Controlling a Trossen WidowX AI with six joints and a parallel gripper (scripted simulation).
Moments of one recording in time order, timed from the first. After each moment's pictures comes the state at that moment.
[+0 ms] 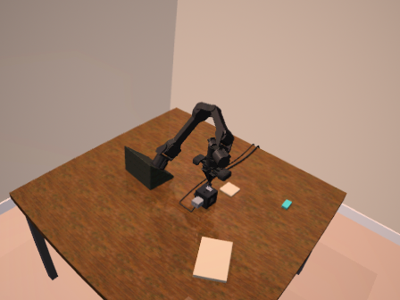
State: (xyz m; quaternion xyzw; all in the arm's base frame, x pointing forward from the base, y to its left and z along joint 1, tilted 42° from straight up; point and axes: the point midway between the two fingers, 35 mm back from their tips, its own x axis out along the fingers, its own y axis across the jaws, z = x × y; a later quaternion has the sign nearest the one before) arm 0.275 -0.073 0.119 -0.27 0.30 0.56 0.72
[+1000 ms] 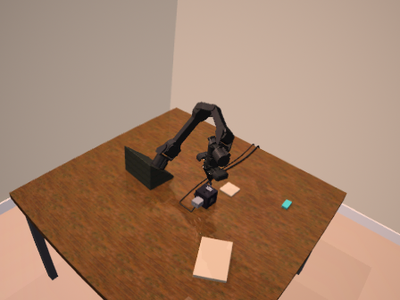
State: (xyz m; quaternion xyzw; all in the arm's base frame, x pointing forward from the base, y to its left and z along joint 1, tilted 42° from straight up) arm 0.274 -0.078 0.124 -0.15 0.39 0.50 0.76
